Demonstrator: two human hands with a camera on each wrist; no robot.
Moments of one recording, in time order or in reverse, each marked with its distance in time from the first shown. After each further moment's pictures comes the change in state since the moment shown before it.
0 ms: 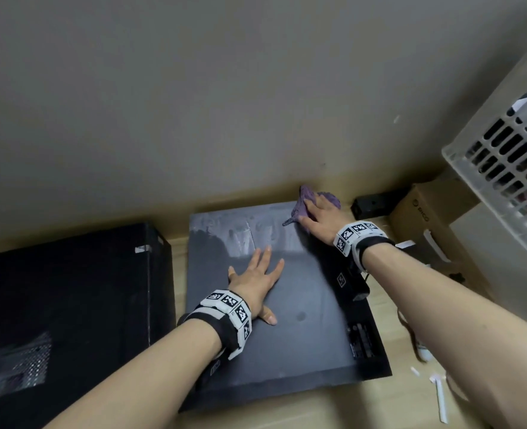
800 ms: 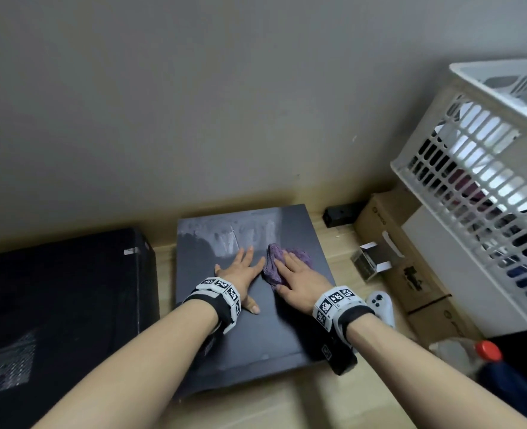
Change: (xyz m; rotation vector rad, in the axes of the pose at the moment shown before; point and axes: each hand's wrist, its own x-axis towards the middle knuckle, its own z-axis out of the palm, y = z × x) left_hand -0.006 -0.001 0.001 -0.030 0.067 0.020; right_hand -0.141 -0.047 0.048 0.005 -0.085 -0.114
